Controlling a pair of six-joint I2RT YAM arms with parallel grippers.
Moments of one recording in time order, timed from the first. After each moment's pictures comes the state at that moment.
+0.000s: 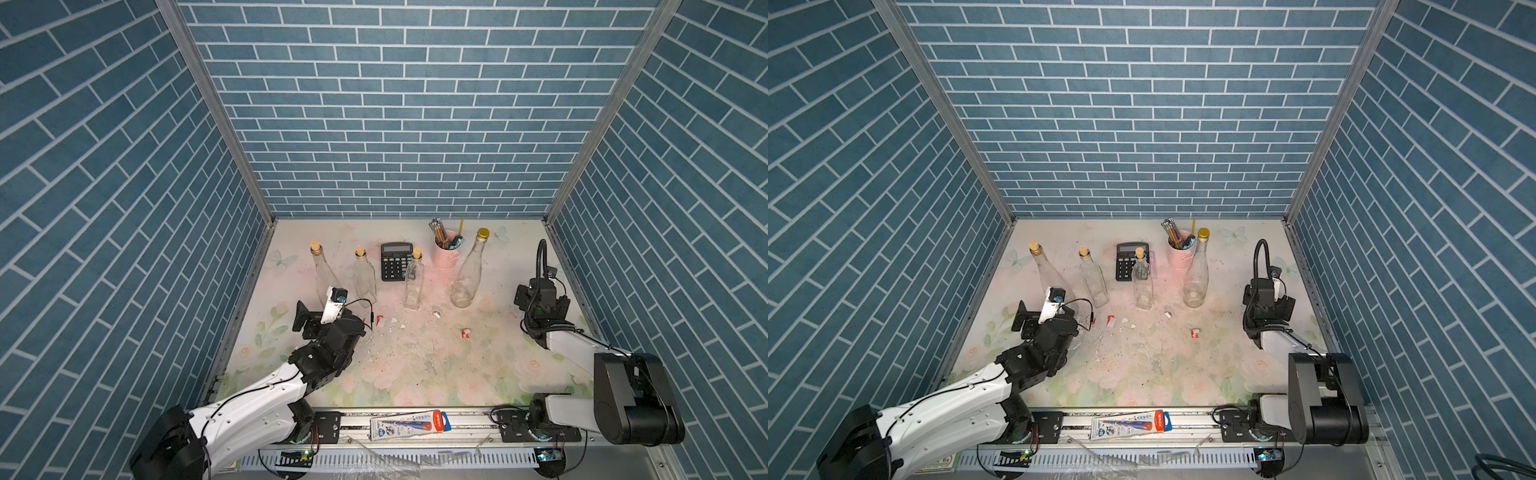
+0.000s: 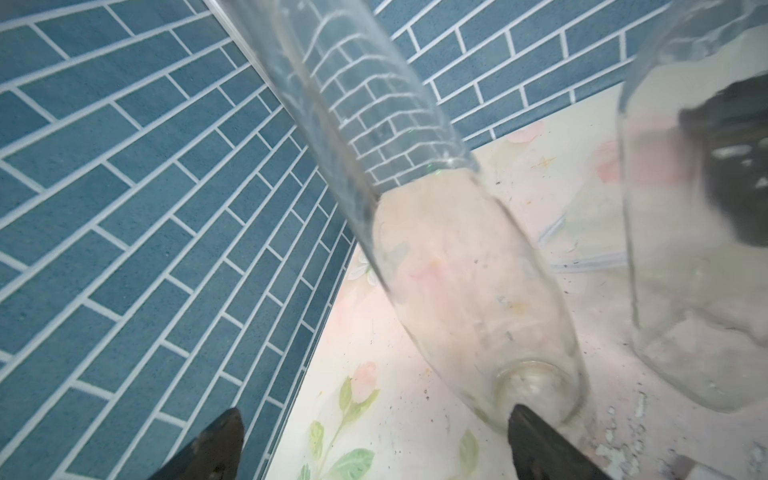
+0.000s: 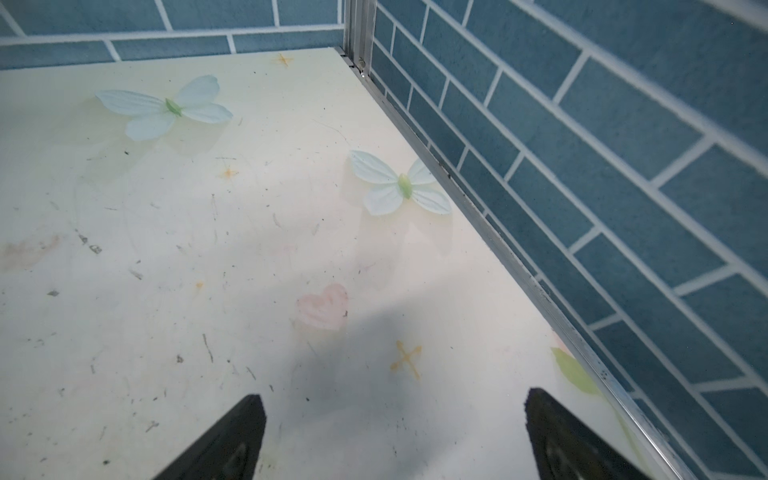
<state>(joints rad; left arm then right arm) -0.76 0.84 0.35 -0.05 -1.17 0.04 0.07 1.30 0.44 0.28 0.51 0.13</state>
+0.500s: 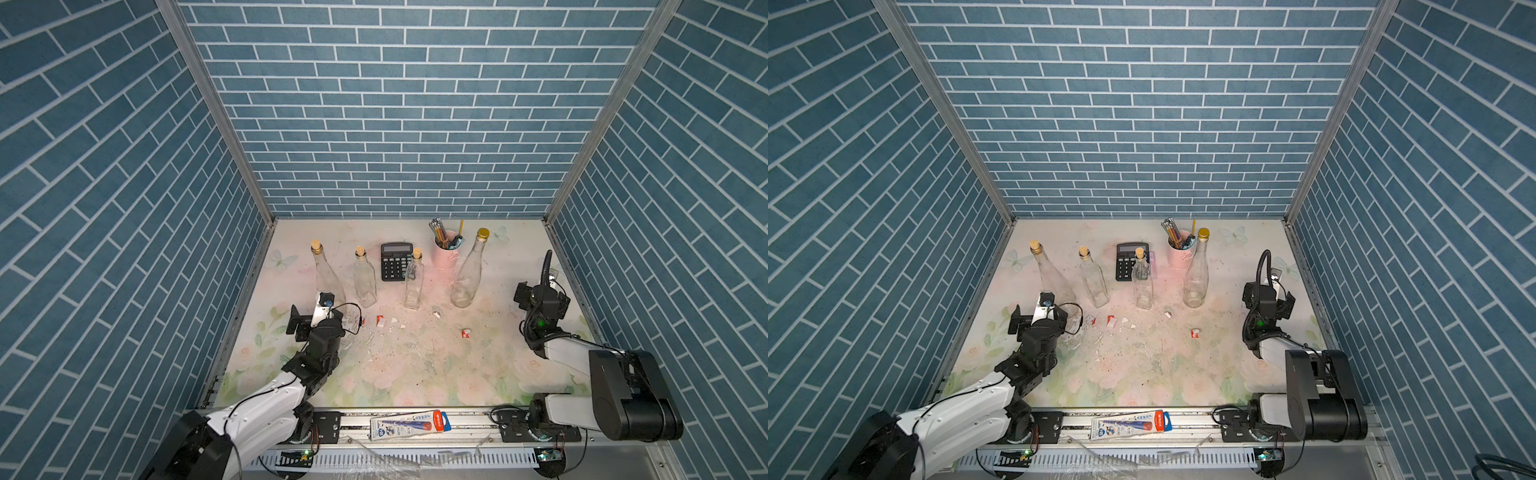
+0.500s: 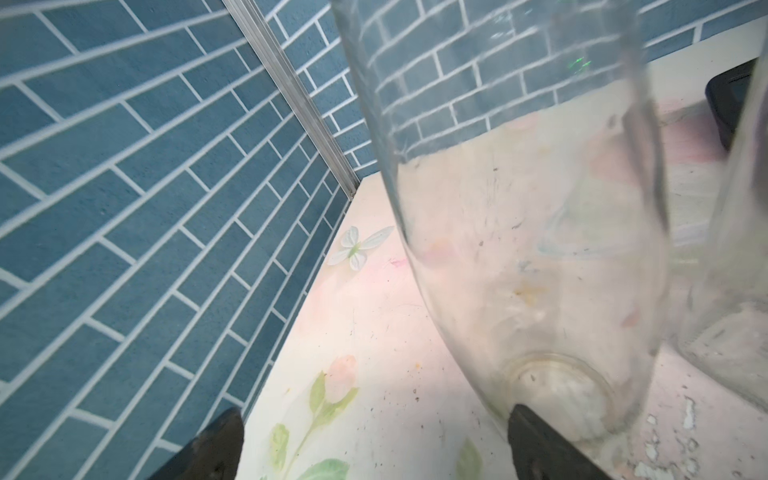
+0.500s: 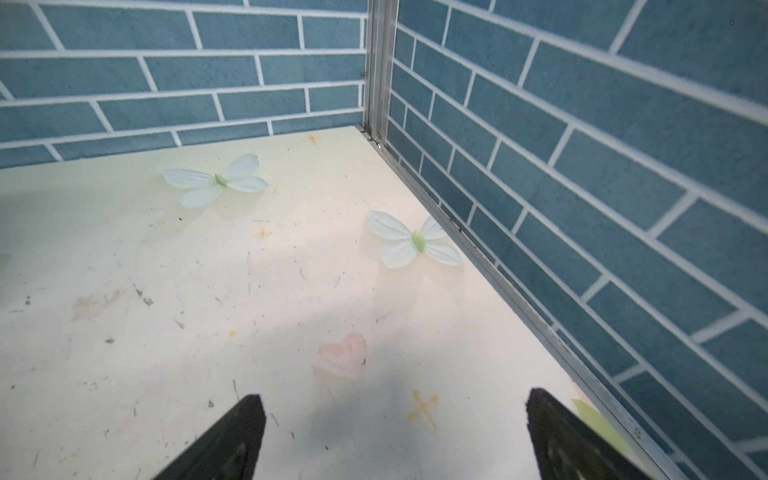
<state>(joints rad) -0.50 0.97 0.15 0.45 -0.87 0.17 0.07 1.37 0.33 0.68 0.48 0.06</state>
